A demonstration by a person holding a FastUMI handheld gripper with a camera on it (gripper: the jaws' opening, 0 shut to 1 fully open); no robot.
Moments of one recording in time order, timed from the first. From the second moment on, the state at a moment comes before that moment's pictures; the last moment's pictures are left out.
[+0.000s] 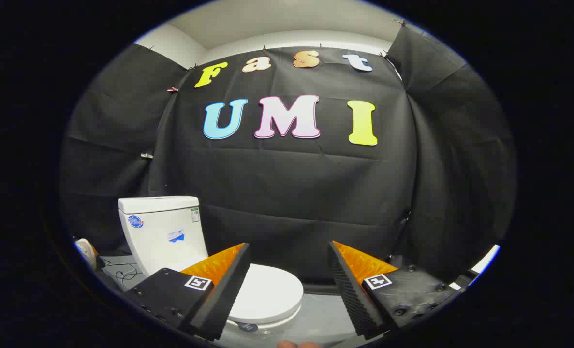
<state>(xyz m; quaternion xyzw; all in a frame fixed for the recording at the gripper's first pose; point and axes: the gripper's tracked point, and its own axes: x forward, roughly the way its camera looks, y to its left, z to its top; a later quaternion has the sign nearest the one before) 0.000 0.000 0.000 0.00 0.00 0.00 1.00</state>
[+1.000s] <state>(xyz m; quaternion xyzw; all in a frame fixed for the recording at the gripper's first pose) -0.001 0.000 -0.002 0.00 0.00 0.00 1.00</state>
